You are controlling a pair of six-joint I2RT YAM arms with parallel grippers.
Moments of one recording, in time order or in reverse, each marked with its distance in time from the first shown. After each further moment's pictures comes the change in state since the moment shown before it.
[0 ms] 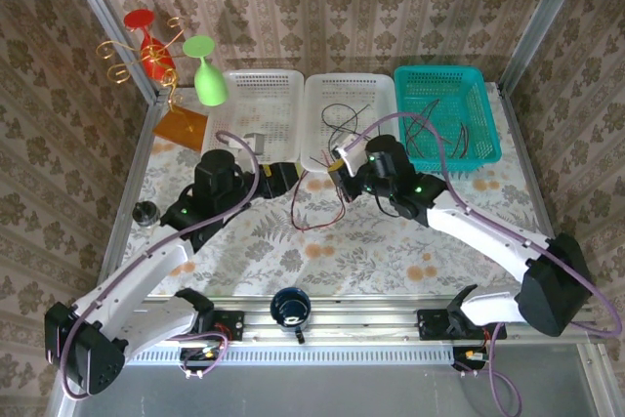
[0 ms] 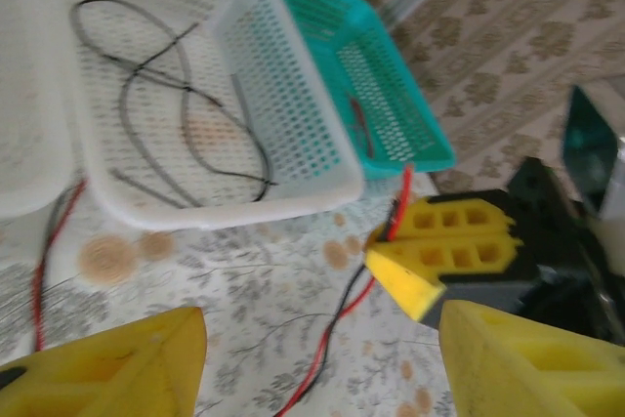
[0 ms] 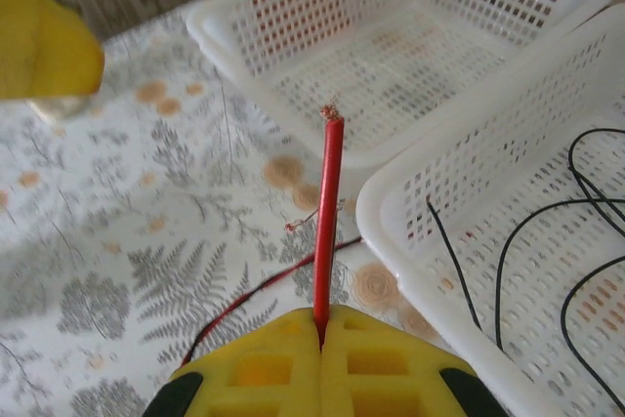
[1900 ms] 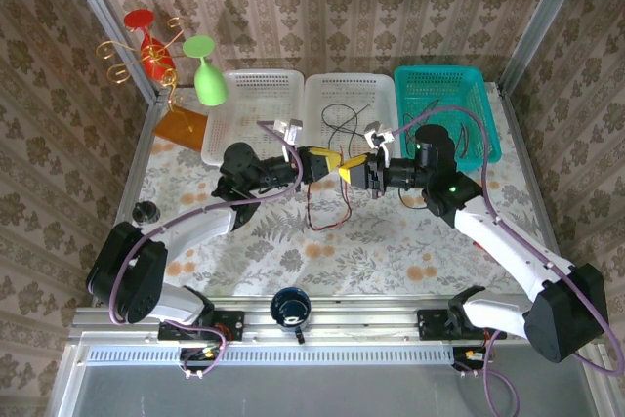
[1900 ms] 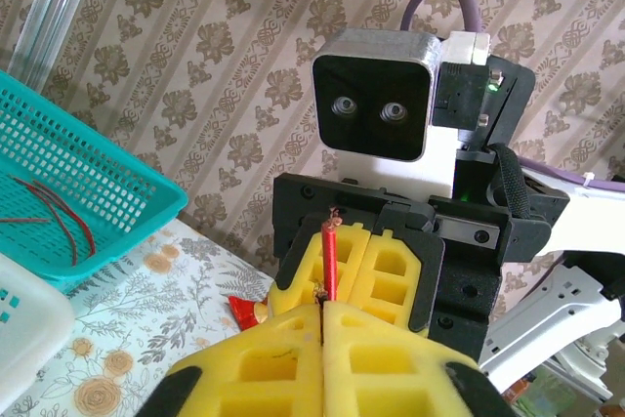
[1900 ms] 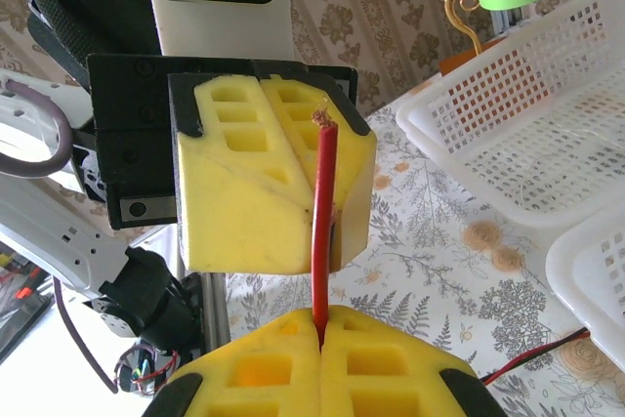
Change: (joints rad) left arm -0.044 0.425 -0.015 0.977 0.516 -0.105; right arm -0.227 -0.129 -0.079 0.151 -0.651 0.253
